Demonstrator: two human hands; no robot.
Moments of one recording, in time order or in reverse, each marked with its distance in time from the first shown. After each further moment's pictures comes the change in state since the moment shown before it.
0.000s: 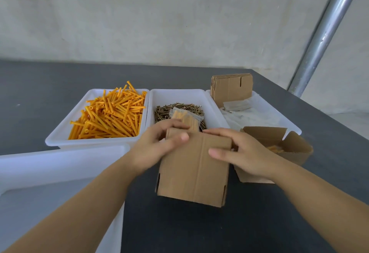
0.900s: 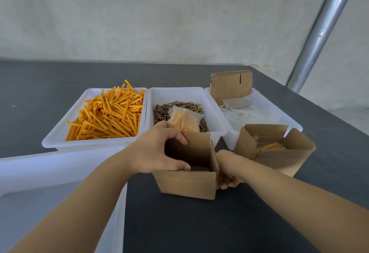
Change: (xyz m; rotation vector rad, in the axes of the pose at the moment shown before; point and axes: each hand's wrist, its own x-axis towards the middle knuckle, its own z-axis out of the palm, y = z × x) left_hand 0.004 0.012 -0.013 0.523 -0.178 -0.001; right_hand 0.048 0.020 0.047 -0.003 -0.170 0.895
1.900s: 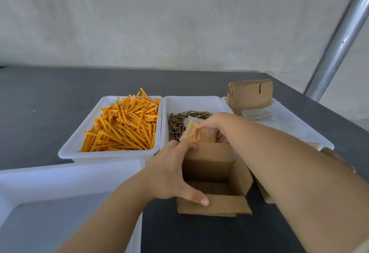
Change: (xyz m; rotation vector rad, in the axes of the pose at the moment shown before) left_hand -0.002 -0.020 0.006 0.092 -0.104 -0.141; right_hand 0.067 -0.137 -0.059 -0.204 0.193 -0.160
